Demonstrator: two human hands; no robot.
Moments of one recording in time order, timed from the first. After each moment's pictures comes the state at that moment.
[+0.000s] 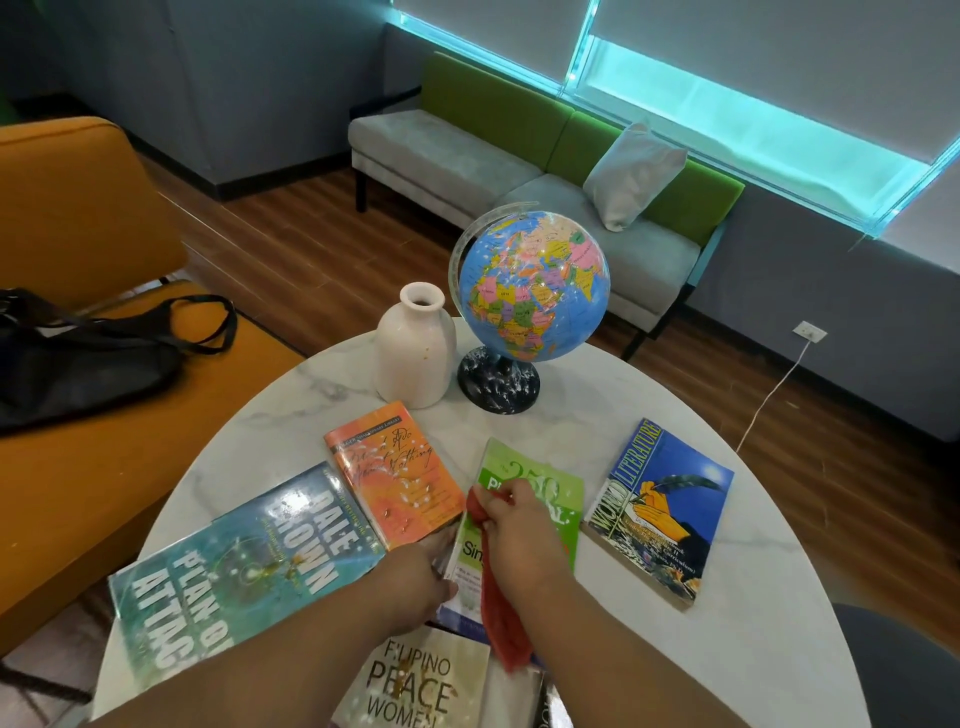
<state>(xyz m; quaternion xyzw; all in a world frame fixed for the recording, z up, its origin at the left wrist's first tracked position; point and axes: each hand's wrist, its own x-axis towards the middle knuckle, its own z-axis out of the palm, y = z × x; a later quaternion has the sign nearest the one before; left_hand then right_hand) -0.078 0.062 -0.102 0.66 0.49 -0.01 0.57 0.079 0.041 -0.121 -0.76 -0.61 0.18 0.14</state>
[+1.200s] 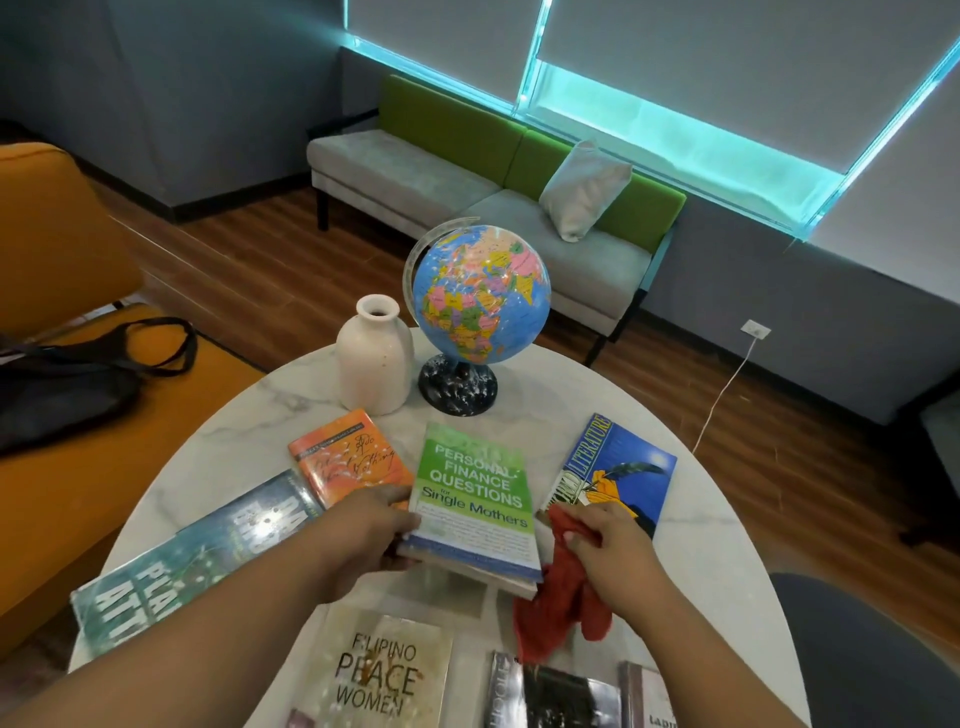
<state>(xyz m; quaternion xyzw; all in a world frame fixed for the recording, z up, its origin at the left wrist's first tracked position) -0.080 0.077 -0.052 0.48 0.48 0.11 0.72 0.169 -0.042 -0.051 -0.82 -0.49 0.22 0.20</state>
